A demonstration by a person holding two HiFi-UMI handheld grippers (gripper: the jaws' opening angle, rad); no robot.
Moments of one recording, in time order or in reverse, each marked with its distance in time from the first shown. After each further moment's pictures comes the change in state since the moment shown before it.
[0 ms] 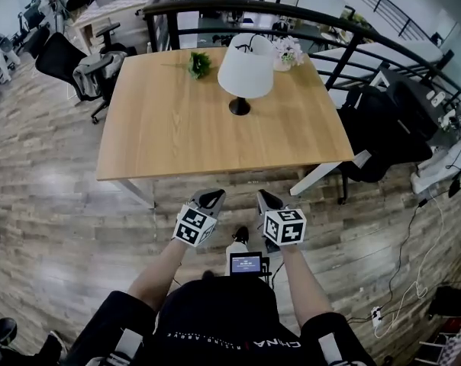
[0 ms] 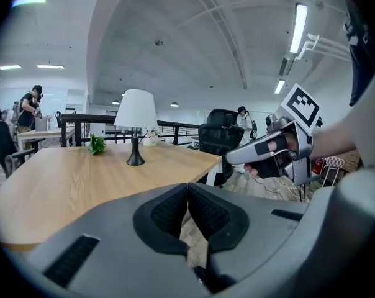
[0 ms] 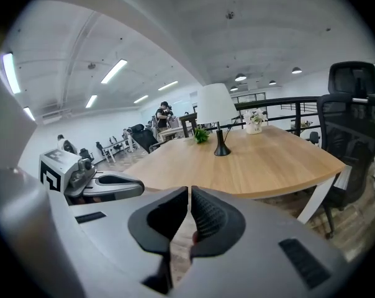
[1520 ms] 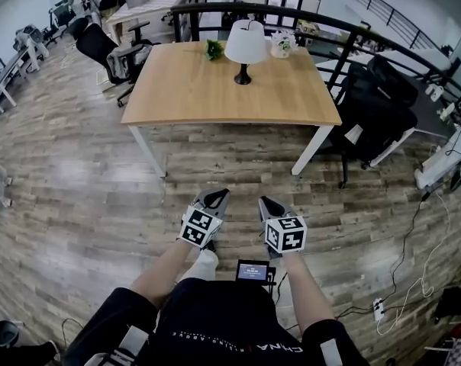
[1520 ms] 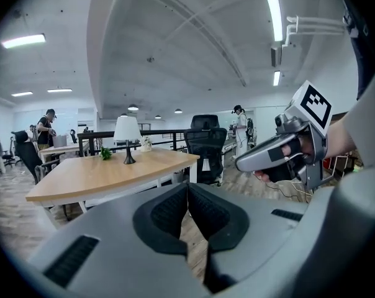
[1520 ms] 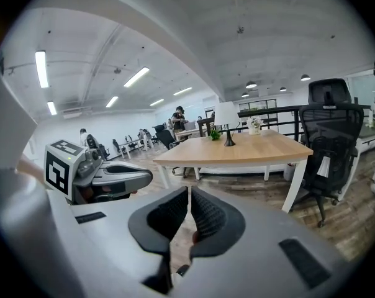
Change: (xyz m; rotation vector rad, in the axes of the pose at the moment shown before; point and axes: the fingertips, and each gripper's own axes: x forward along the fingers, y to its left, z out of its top) left arm -0.191 -0.298 -0.066 0.075 -0.052 0.138; right arm -0.310 0.093 -0.183 -0.085 -0.039 0.087
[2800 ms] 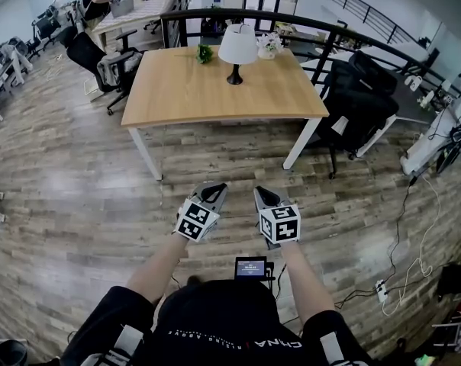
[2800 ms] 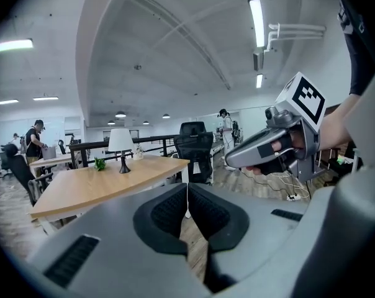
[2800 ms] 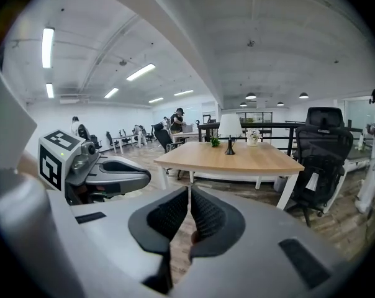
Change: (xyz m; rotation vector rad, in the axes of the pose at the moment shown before) left arm -0.098 -0.004 0.010 0.094 -0.040 -0.105; right arm -0.036 0.098 0.013 -0.095 -0.023 -0.105
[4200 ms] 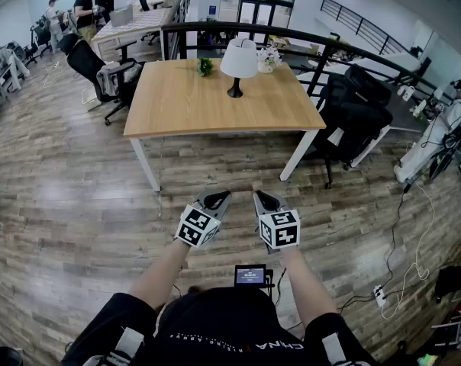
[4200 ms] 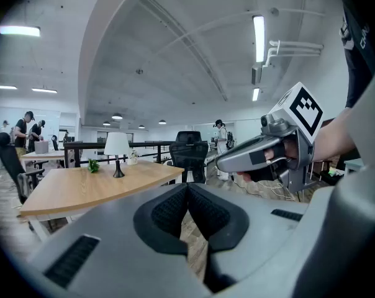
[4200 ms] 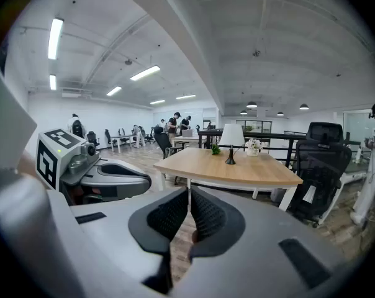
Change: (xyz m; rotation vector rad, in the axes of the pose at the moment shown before) left arm -0.032 0.009 0.017 -0.057 -0.064 -0.078; right arm -0.002 0.037 0.030 -0.051 -0.040 -0.039
